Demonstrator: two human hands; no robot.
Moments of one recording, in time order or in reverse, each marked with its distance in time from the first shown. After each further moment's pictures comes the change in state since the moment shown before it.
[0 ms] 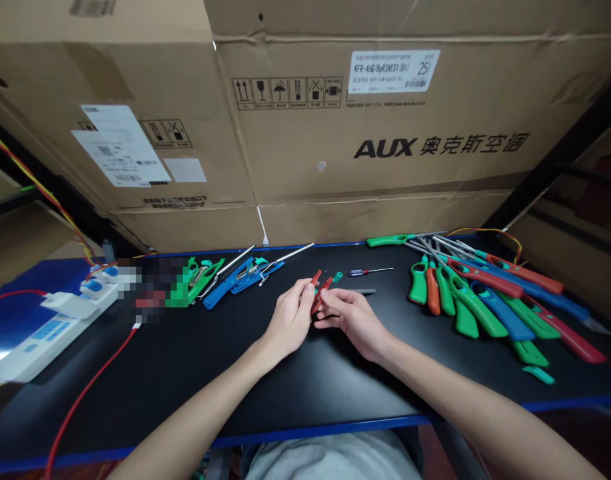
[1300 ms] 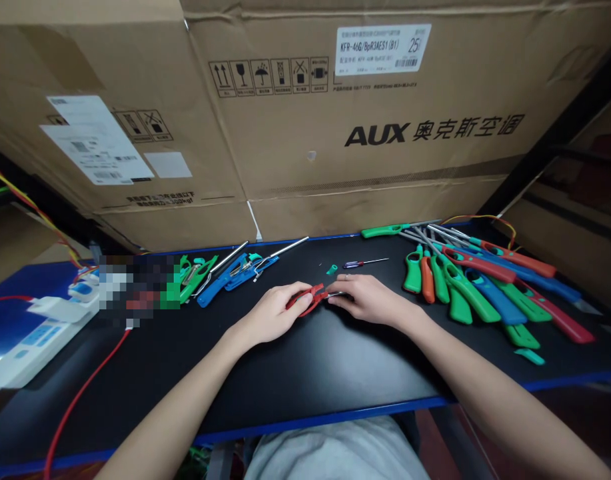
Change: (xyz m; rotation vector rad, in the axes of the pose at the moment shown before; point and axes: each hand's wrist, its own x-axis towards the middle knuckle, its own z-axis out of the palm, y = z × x) left_hand 0.012 -0.003 -0.032 0.217 -0.404 0.042; right_hand 0.011 -0.040 -0.061 -1.620 -0.325 -0.514
